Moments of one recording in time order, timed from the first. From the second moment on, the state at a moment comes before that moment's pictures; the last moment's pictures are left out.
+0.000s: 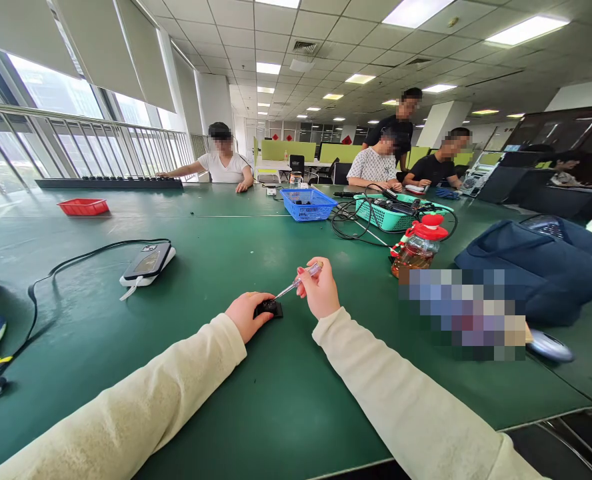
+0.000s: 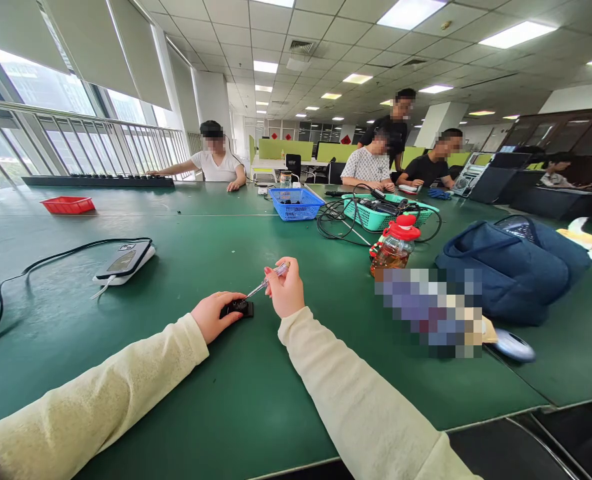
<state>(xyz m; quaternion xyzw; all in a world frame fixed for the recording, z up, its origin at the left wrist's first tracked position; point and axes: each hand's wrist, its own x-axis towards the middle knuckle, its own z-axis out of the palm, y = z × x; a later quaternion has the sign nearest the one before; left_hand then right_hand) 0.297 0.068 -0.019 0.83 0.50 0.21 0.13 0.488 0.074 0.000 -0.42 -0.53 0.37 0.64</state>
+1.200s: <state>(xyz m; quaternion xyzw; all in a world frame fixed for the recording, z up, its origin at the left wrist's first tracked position) 0.296 0.067 -0.019 0.83 0.49 0.22 0.14 0.486 0.066 0.002 -0.42 -0.57 0.32 0.64</state>
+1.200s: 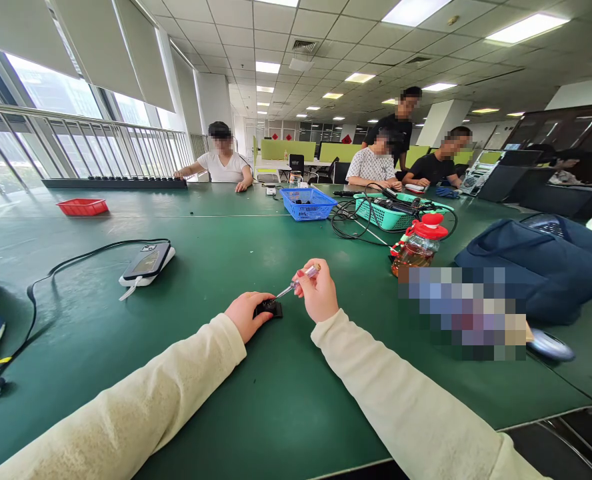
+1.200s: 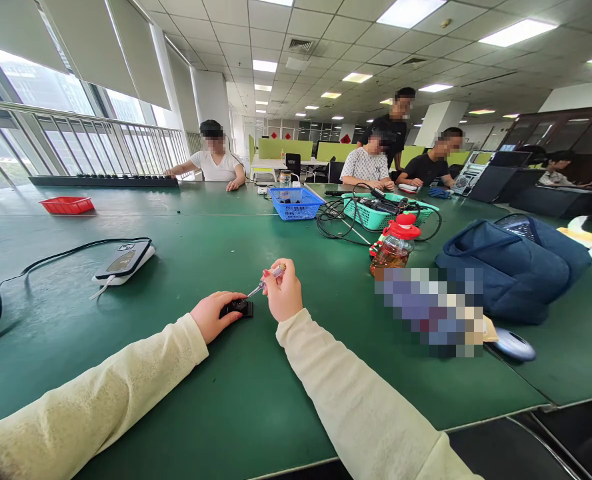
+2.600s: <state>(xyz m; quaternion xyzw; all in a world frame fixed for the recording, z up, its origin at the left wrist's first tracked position) 0.296 0.072 -0.025 0.83 0.50 0.21 0.12 0.480 0.063 -0.002 -0.37 -0.62 0.28 0.63</state>
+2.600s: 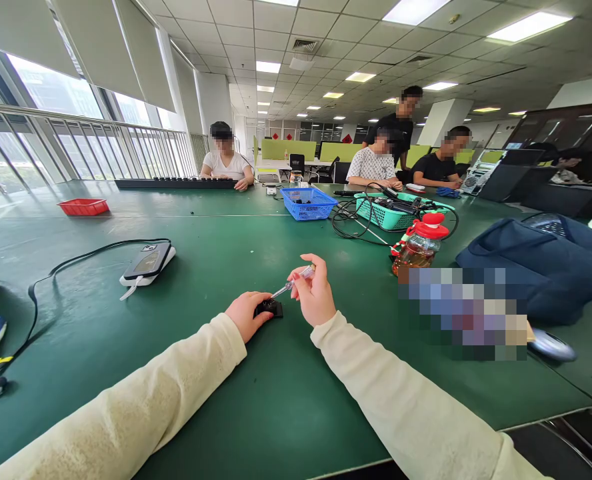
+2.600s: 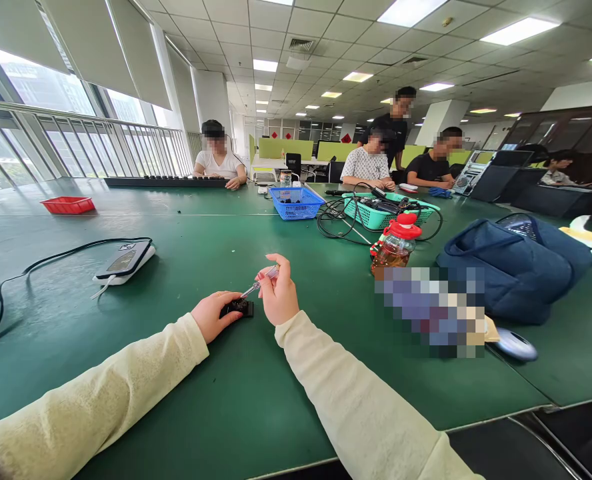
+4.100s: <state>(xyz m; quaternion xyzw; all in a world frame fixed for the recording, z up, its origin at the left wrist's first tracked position) 0.296 0.065 -0.018 0.83 0.50 0.21 0.13 0.484 0.064 -0.002 -0.40 -0.64 0.24 0.62</state>
